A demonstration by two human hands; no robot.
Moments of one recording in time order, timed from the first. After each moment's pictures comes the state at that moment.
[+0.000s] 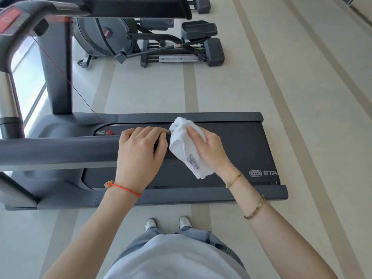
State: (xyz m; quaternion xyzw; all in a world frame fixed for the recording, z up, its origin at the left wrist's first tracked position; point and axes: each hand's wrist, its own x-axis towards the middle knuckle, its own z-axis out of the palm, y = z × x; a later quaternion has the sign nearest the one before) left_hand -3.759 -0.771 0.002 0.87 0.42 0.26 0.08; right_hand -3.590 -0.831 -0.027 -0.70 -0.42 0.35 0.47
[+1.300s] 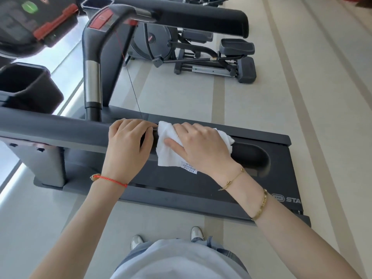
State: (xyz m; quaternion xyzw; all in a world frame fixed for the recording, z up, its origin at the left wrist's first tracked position) left_hand -3.917 -0.697 0.001 0.83 0.47 0.30 0.05; right_hand -3.735 -0.745 0.012 -0.64 -0.75 -0.15 0.09
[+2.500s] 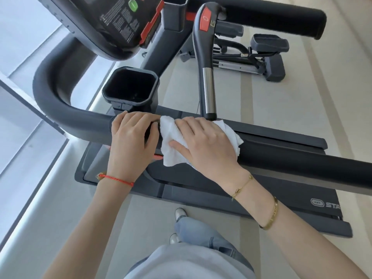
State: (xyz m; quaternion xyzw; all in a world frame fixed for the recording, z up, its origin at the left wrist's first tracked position) left_hand -4.170 -0.566 0.001 0.81 0.48 0.34 0.07; right_hand -3.992 -0.615 0.003 -0.61 -0.76 -0.18 0.12
